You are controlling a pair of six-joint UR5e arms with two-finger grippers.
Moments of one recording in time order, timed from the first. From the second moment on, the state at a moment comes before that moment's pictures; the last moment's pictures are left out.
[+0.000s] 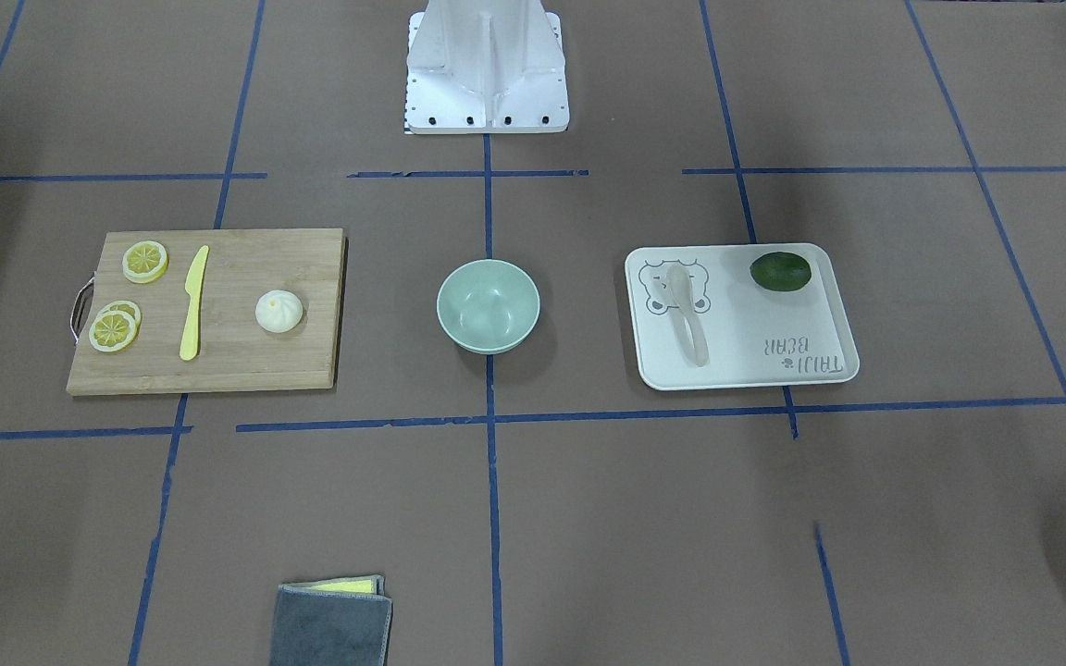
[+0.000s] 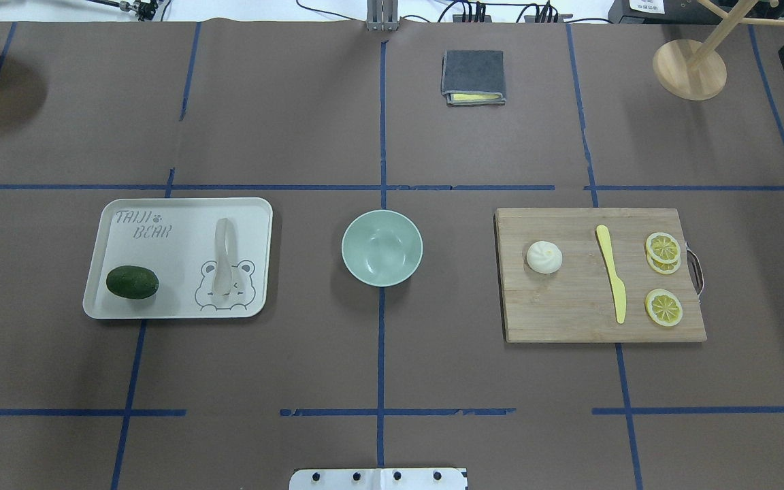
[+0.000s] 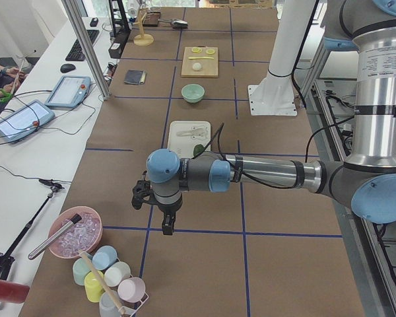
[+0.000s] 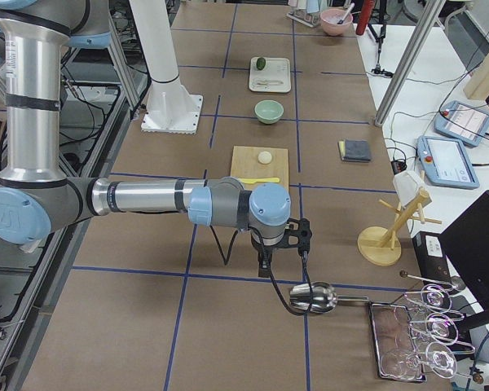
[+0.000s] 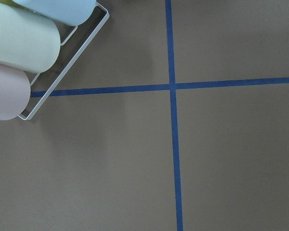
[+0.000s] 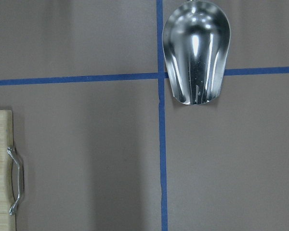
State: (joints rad) left arm -1.59 -1.53 -1.69 -1.51 -2.34 0.06; right arm 1.63 -1.66 1.75 -1.67 2.43 -0.02
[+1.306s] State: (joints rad) left arm -1.19 -1.68 -1.98 -1.73 -2.27 -0.60; right arm 1.63 -1.64 1.79 -1.67 2.44 0.02
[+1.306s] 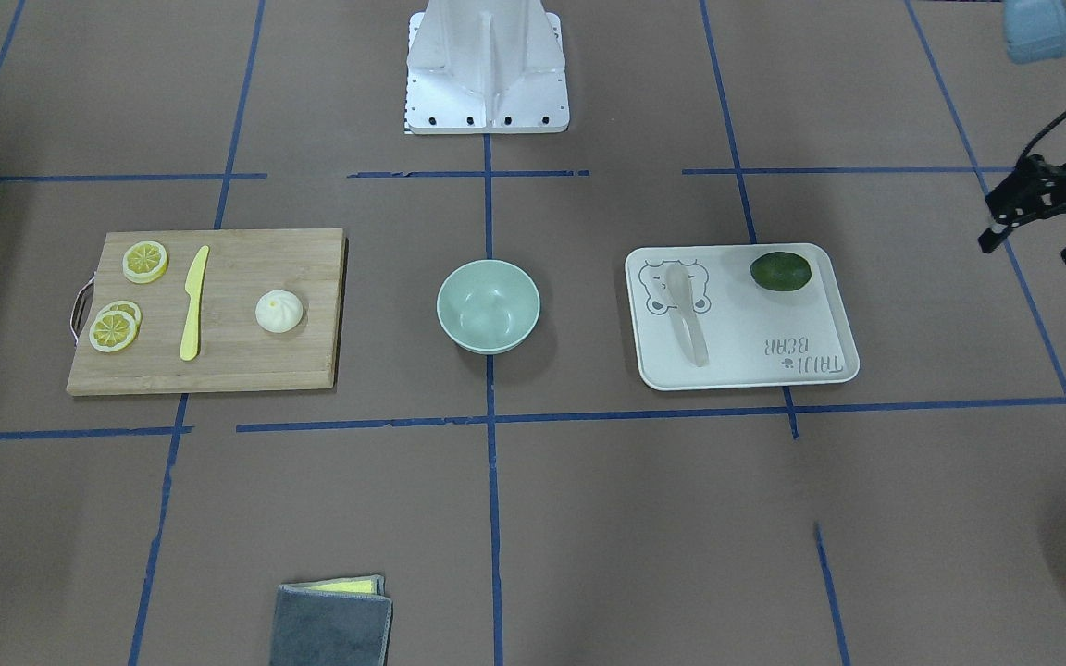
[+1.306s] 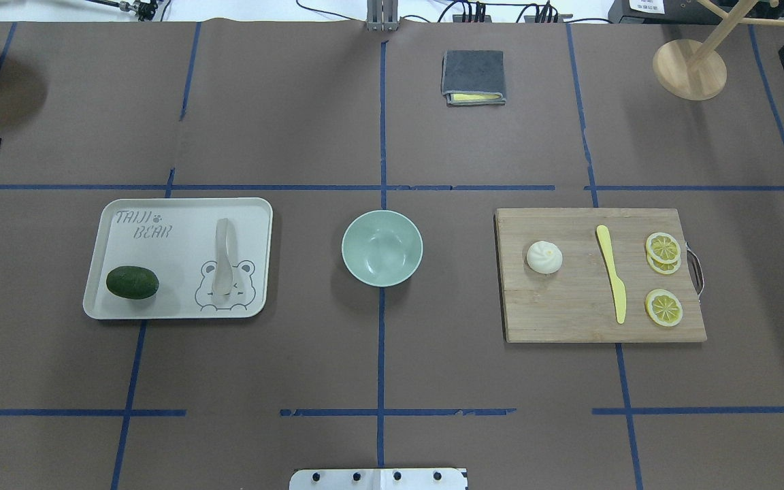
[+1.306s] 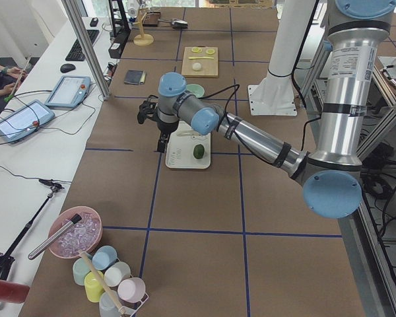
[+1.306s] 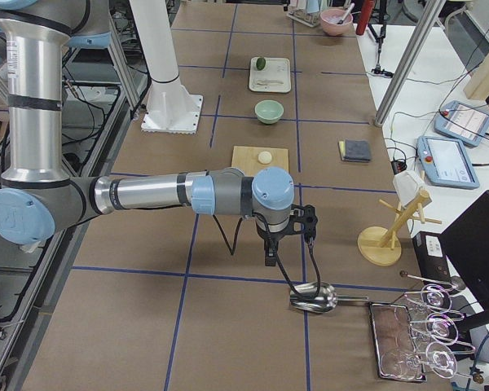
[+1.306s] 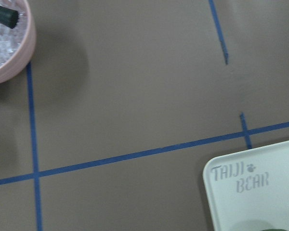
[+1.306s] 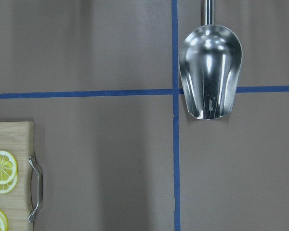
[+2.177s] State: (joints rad) left arm -0.72 -1.90 -1.79 -1.85 -1.87 -1.17; right arm 1.62 -1.60 1.79 -1.67 2.44 0.02
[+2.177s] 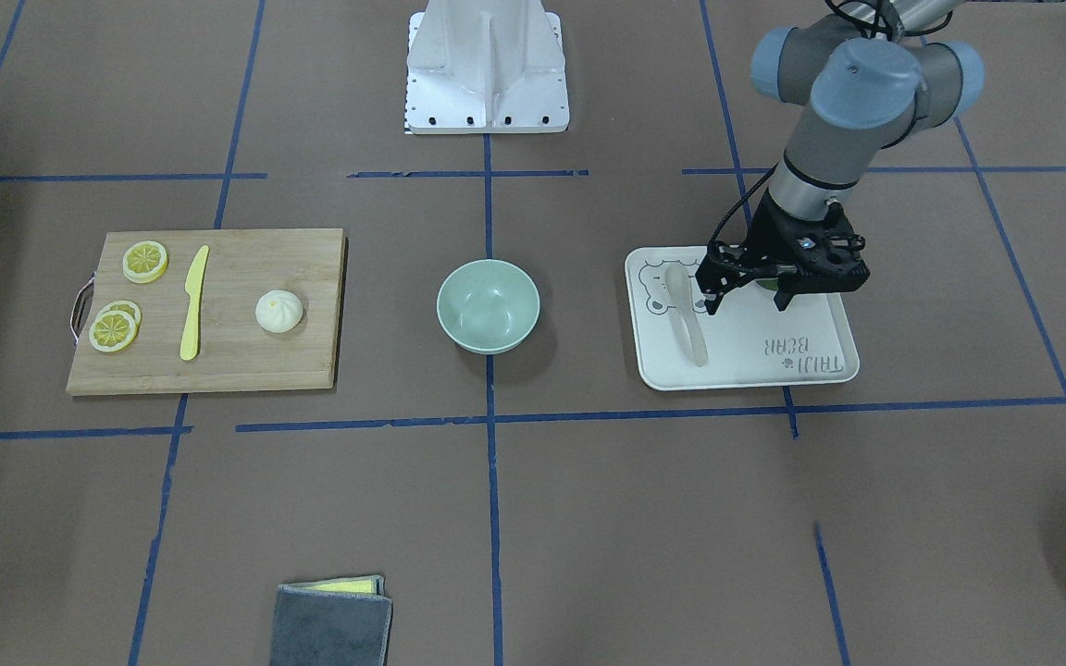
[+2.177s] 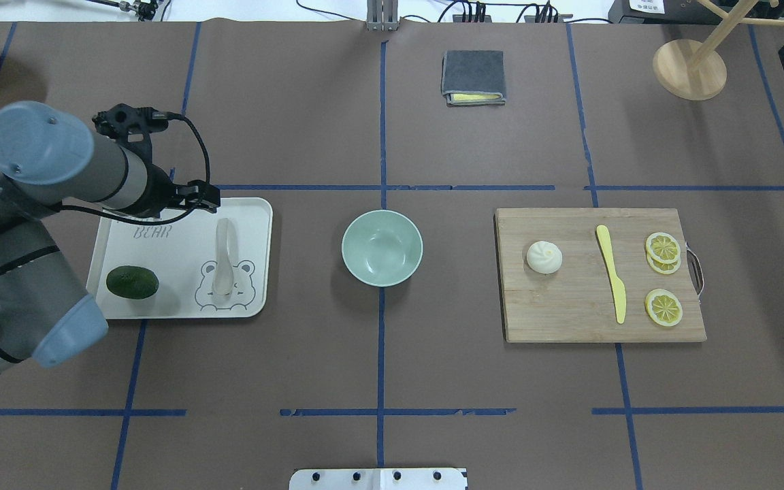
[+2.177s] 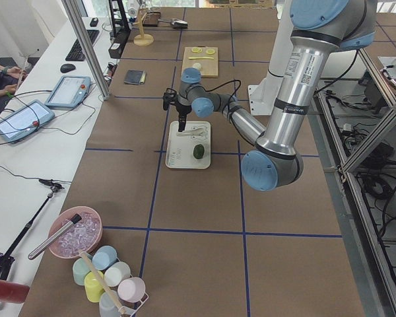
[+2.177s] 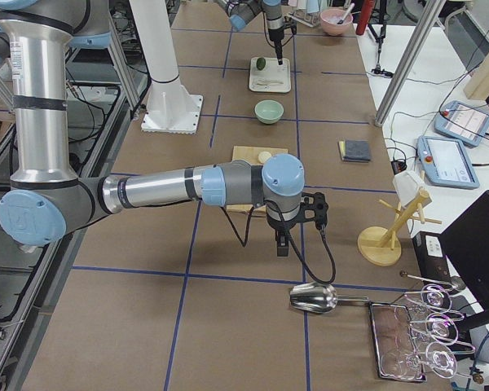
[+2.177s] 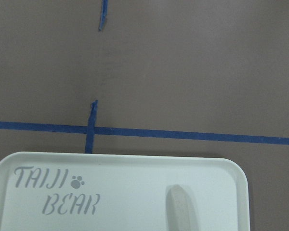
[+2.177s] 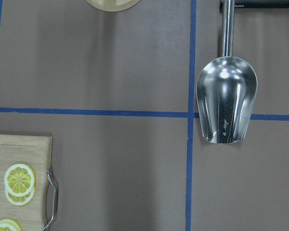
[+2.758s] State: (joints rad) left arm -0.62 -1.96 -1.65 -1.93 -1.79 -1.21; right arm 1.62 -1.59 1.80 -1.67 2.48 0.02
